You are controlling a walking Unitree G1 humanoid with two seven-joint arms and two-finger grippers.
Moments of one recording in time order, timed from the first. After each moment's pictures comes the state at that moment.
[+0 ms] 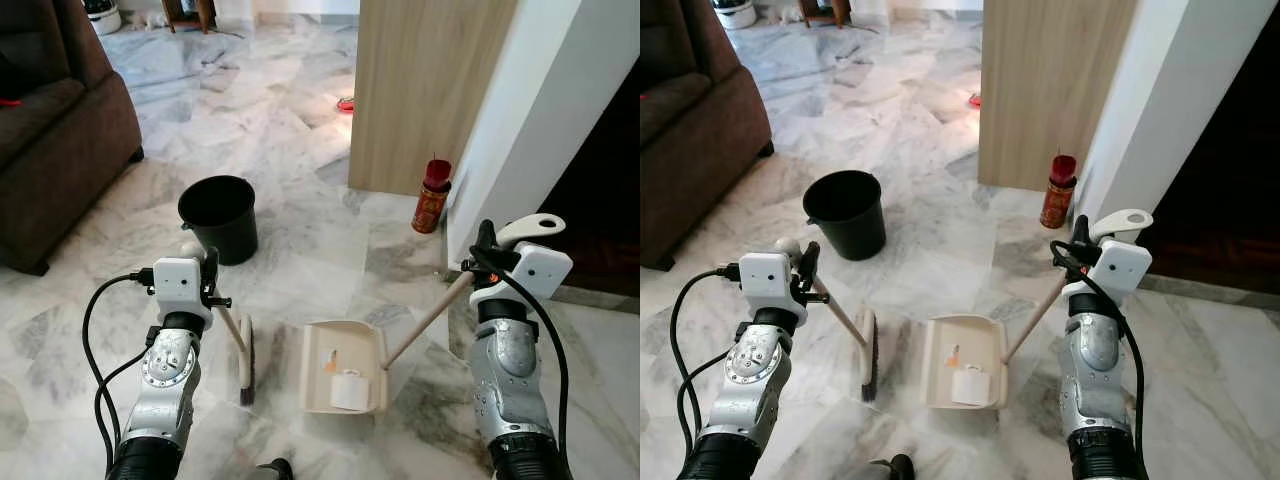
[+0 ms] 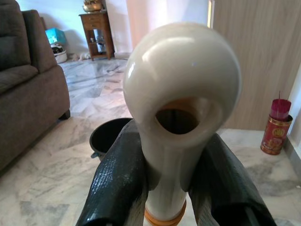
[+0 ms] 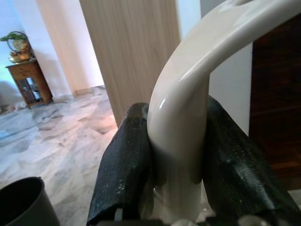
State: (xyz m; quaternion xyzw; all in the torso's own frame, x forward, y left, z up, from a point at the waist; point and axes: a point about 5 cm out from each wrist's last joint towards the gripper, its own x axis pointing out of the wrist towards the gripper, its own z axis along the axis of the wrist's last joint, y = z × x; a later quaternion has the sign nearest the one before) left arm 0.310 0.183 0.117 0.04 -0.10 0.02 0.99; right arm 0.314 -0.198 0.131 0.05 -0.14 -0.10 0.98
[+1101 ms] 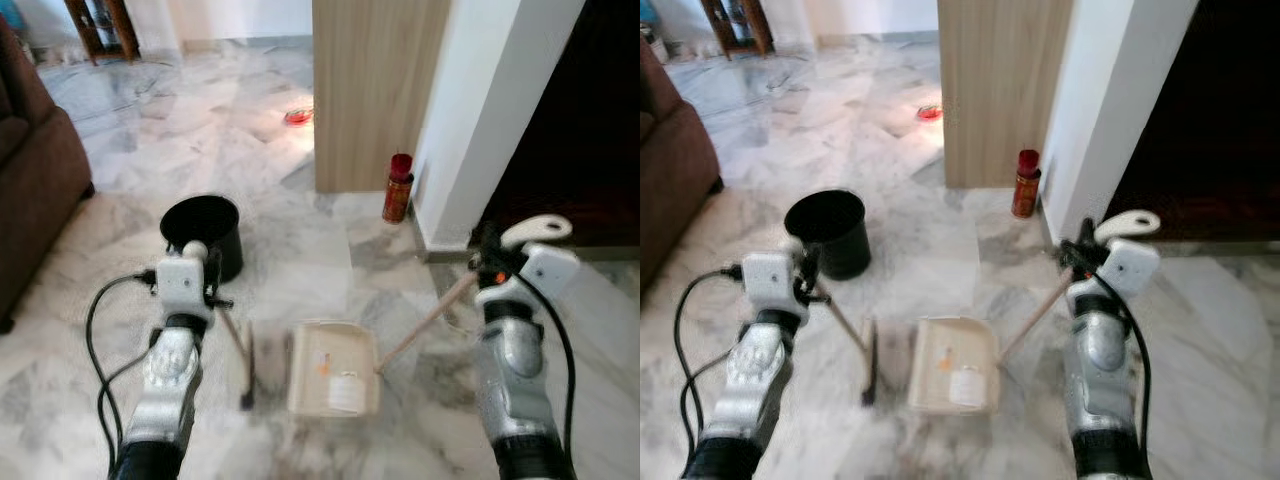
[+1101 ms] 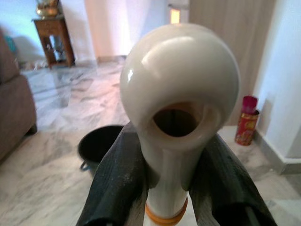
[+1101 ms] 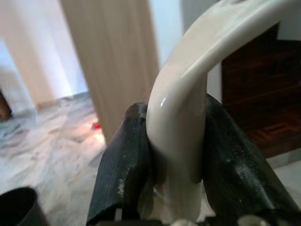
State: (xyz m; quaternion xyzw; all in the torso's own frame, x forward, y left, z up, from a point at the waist) left arm 0.308 0.186 0.114 0.04 -0.09 0.02 0.99; right arm 0.316 -0.193 0.129 0.06 -0.13 -0.09 0.99
